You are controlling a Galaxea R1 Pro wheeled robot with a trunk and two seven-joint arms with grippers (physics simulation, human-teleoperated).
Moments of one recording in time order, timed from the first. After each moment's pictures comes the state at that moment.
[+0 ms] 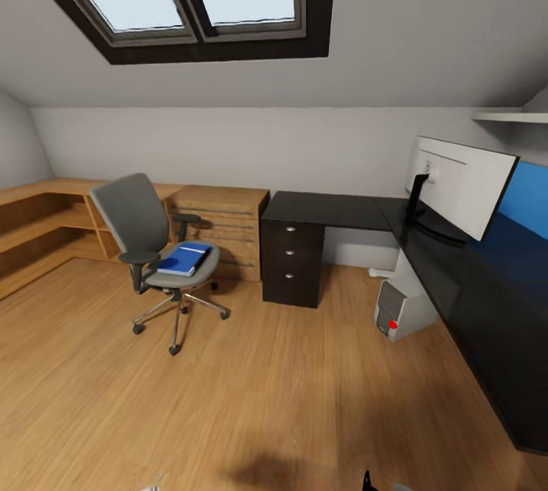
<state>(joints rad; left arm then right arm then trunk) -0.04 0.19 -0.42 -0.84 0.71 0.04 0.43 -0.38 0.07 -0.02 0.02 -0.29 -0.70 -0.18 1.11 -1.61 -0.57</state>
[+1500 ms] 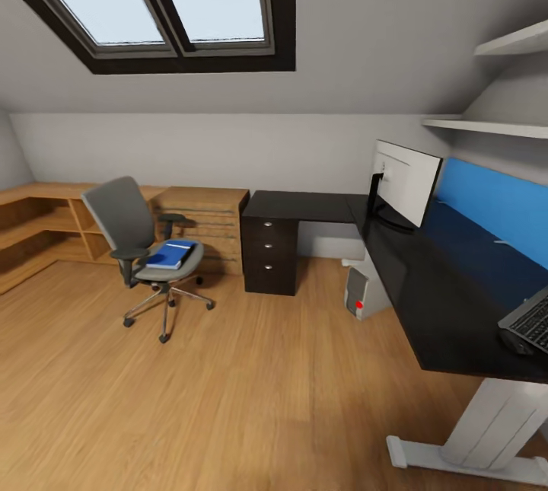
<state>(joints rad) -0.04 0.07 -0.43 -0.56 0.59 -0.15 0.42 -0.26 0.03 -0.02 0.02 -0.21 -0.72 -0.18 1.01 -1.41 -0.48</state>
